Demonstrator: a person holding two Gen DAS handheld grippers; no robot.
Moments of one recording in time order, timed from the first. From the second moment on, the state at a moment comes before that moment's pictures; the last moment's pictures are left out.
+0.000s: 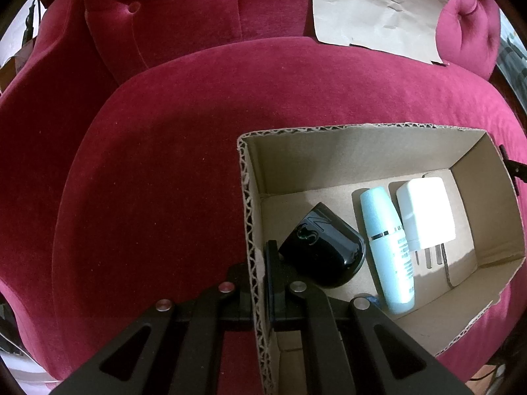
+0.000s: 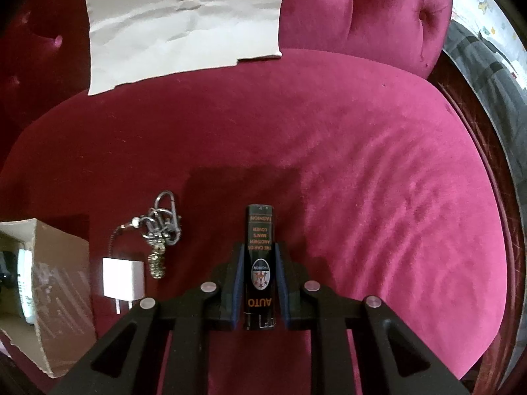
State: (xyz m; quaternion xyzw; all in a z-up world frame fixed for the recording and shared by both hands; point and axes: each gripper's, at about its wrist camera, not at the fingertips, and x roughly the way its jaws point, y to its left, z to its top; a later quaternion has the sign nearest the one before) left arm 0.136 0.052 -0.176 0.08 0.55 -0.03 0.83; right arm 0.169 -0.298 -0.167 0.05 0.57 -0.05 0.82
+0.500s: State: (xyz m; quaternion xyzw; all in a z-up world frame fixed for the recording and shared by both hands) left arm 0.132 0.051 -0.176 0.08 0.54 -0.03 0.84; right arm 0.149 -0.274 -0.117 0.04 0.55 -0.03 0.84
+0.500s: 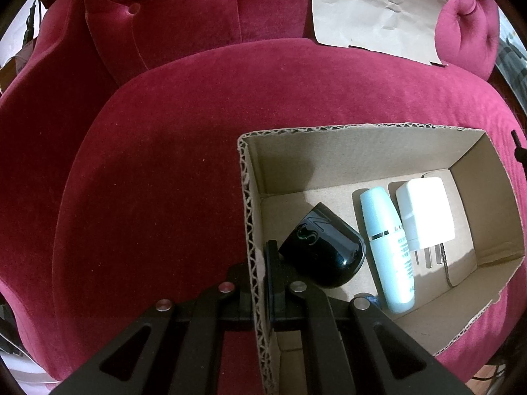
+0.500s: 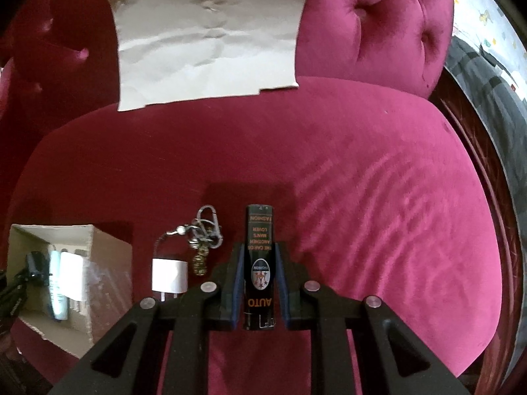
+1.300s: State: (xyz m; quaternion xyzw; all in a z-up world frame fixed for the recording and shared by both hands) left arm 0.130 0.050 -0.175 0.08 0.54 -0.03 0.84; right arm 0.139 -0.200 -0.068 0.02 0.52 0.07 0.85
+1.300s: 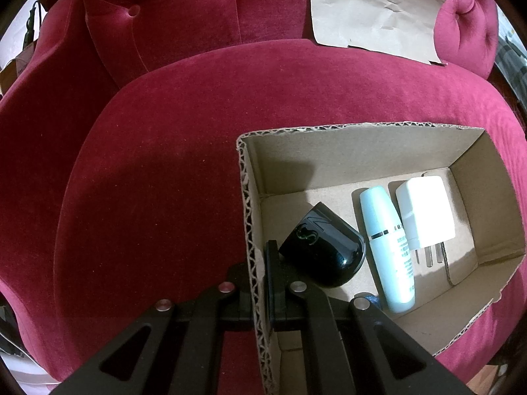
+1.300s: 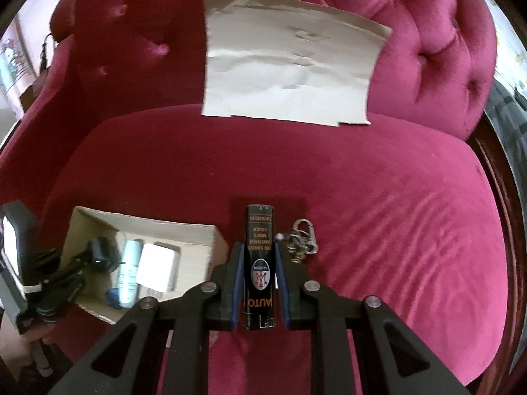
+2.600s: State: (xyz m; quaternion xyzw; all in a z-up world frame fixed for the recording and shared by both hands) left arm 0.130 0.050 -0.176 0.08 0.54 -0.03 0.84; right arm 0.118 -0.094 -0.096 0.00 0.55 0.16 0.82
